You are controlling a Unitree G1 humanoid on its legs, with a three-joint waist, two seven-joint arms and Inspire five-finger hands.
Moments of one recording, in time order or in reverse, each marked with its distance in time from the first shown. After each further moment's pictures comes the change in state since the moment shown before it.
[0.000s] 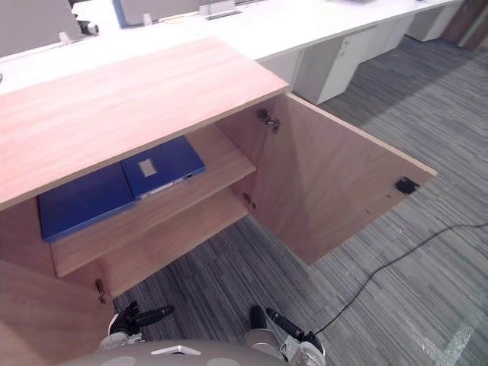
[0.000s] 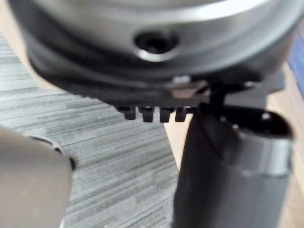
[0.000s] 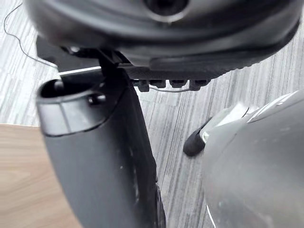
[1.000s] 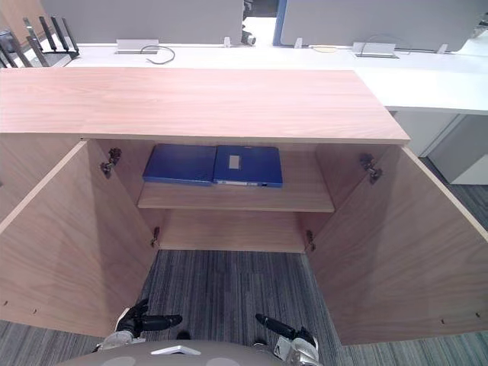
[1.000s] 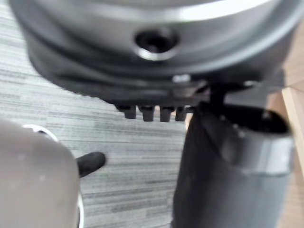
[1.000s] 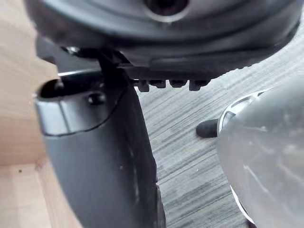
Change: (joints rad) left arm -0.001 0.068 -0.219 -0.009 0.040 0.025 -0.013; right arm -0.030 -0.001 0.007 0.043 -0.124 0.034 -0.017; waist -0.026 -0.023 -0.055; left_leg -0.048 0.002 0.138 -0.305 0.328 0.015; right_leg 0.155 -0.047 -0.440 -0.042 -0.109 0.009
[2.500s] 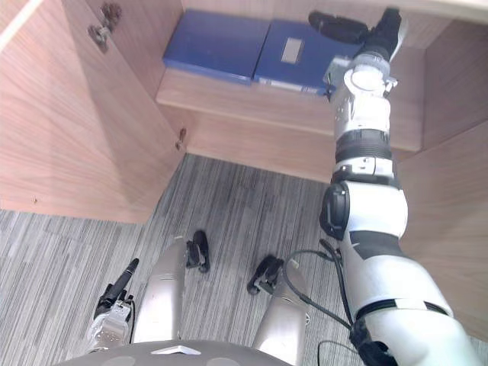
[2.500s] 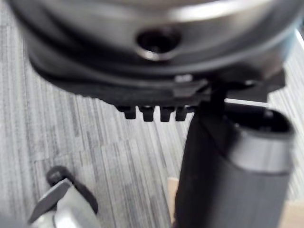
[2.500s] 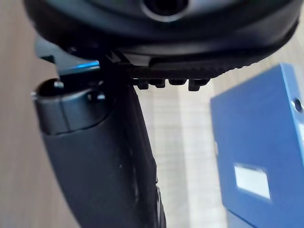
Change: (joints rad) left arm -0.063 -0.169 0.599 -0.213 -0.509 0.017 -0.016; right arm -1.202 -0.453 0.231 -0.308 -0.015 0.112 -0.179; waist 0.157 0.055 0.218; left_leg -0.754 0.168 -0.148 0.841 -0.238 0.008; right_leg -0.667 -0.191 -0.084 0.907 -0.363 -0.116
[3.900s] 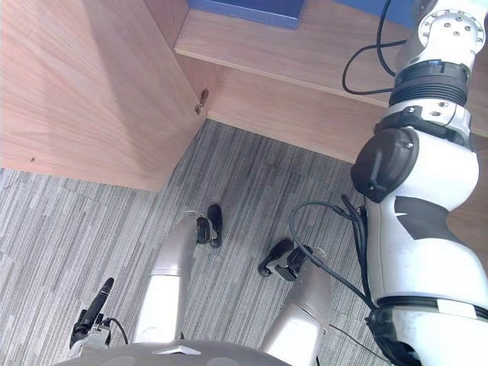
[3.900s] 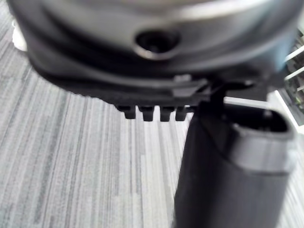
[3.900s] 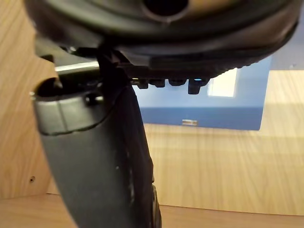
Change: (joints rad) left arm 0.086 0.010 0.216 -0.064 -0.002 0.006 -0.046; right arm -0.400 -0.140 -0.201 0.191 1.269 -0.312 0.010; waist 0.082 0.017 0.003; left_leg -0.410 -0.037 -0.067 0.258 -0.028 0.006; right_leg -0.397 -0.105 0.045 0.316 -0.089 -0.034
